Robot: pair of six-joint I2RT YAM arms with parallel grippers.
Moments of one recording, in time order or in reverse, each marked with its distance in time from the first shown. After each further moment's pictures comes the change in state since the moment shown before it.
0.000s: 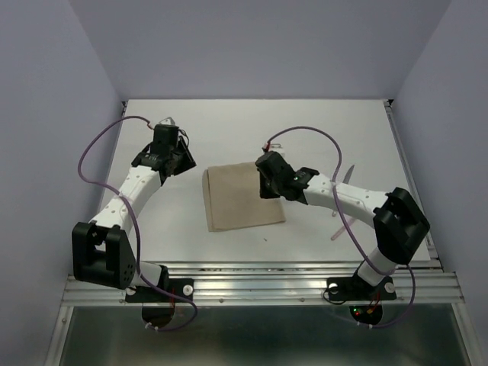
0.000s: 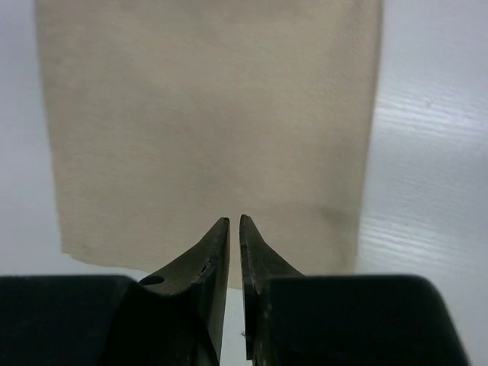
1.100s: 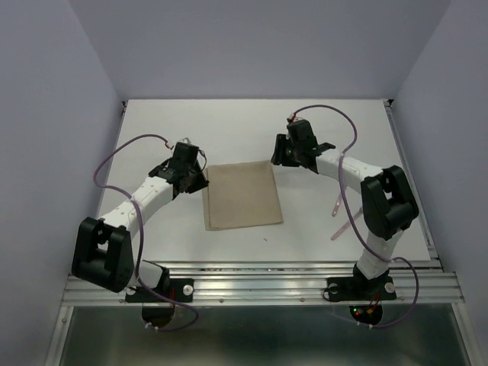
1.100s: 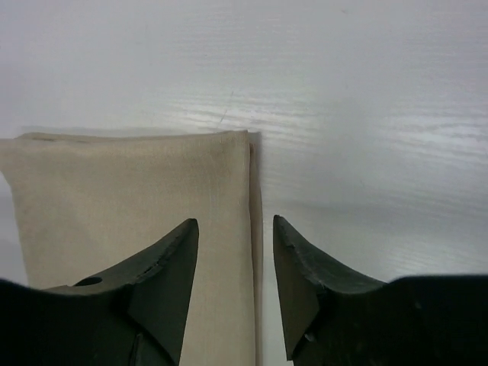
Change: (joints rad) left arm -0.140 -0.055 -0.190 0.024 -0.043 -0.115; right arm -0.343 0.244 0.186 0.208 -0.239 -0.162
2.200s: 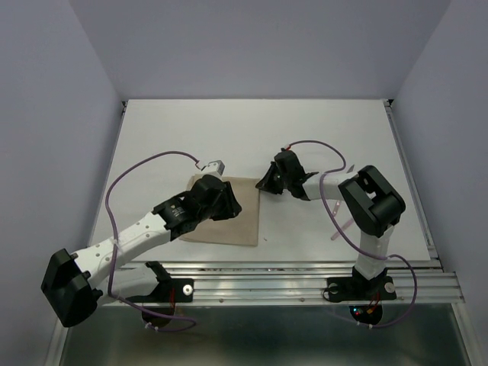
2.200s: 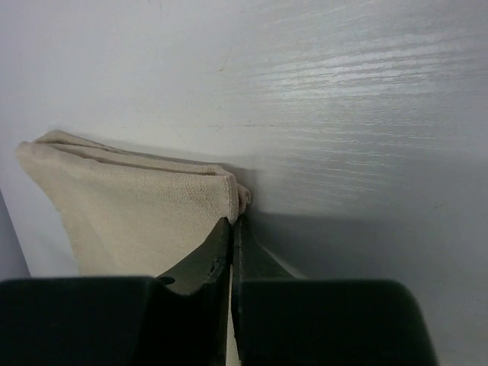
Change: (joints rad) left arm -0.449 -0.283 -0.136 0.052 -0.036 -0.121; right arm 0.126 0.038 -0.314 0.397 -0.090 0.470
